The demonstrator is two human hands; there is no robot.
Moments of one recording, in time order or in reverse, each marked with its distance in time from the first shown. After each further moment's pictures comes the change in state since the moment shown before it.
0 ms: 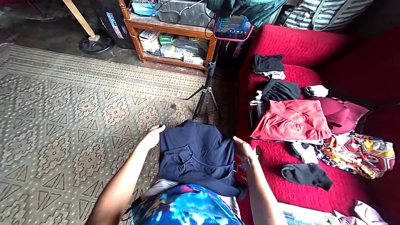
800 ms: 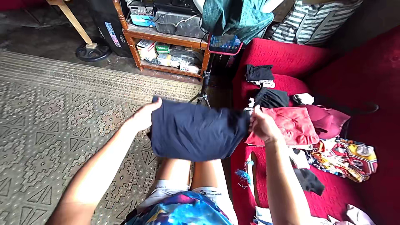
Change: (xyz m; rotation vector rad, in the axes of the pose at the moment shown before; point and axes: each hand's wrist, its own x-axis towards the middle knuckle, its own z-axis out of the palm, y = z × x) left_hand -0.035 0.155 0.019 0.005 -0.203 0.181; right_hand -0.031 -0.175 0.028 -0.220 -0.156 -0.346
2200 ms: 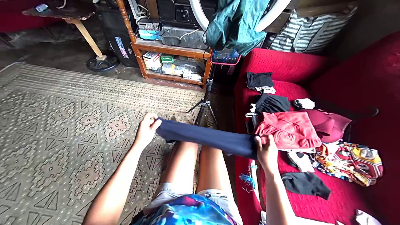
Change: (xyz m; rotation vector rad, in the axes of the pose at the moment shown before) left_hand -0.027 -0.048 -0.022 0.573 0.297 0.522; right_hand -0.071 0.055 0.007 -0.802 0.494 -0.348
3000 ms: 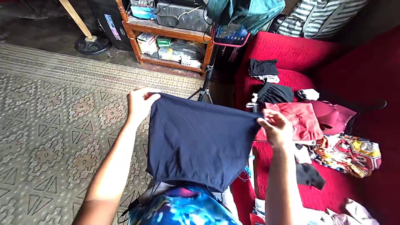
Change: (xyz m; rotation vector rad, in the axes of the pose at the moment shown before) left_hand 0.051 0.010 0.000 0.207 0.109 0.180; right_hand 0.050 0.001 -0.012 0.531 -0.103 0.048
